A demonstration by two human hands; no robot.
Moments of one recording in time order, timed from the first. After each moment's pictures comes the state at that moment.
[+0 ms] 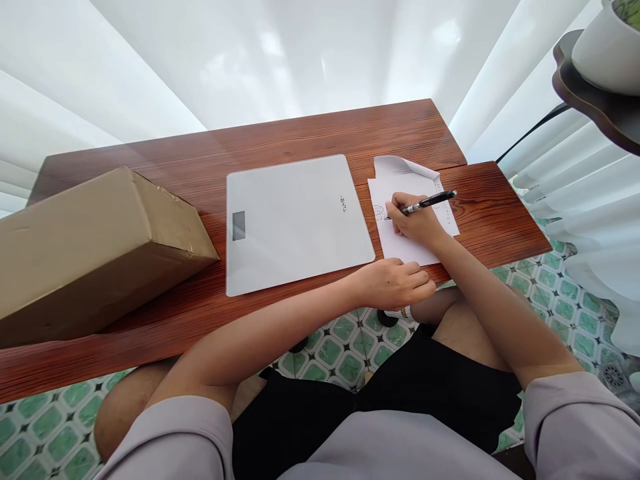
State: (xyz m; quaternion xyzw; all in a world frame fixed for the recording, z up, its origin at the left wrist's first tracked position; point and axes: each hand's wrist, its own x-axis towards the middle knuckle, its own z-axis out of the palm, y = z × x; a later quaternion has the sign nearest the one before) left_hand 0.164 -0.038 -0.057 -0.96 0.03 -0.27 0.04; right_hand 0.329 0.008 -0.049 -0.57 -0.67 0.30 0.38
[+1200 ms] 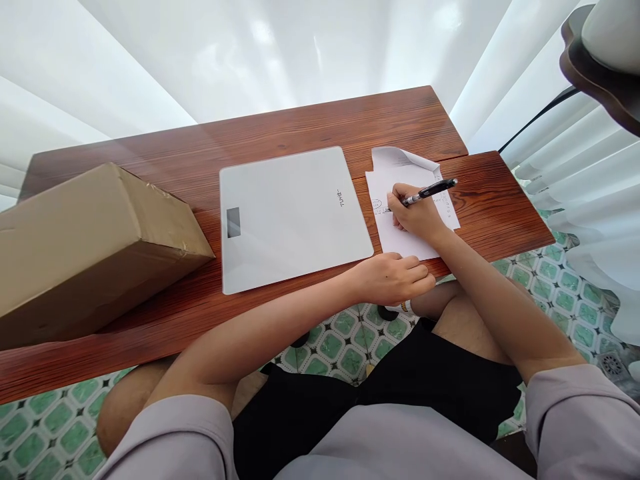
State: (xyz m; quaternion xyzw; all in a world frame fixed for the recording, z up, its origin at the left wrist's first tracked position) left_hand 0.163 -0.038 -0.055 -0.97 0.03 -0.24 0.04; right_hand 0.327 0.007 -0.050 -0.59 -0.62 0.33 0.41
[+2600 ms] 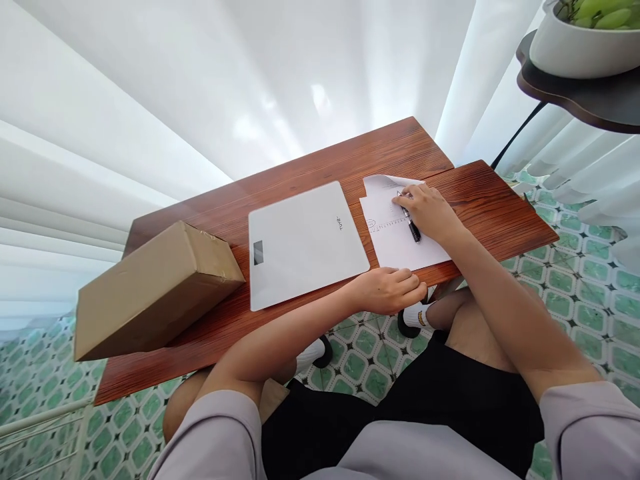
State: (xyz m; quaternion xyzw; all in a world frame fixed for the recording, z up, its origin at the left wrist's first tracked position) left_hand 0.161 -0.033 -0.051 -0.96 0.09 -0.24 0.10; right_hand 0.384 0.015 -0.053 -0.62 -0.77 -0.03 0.13
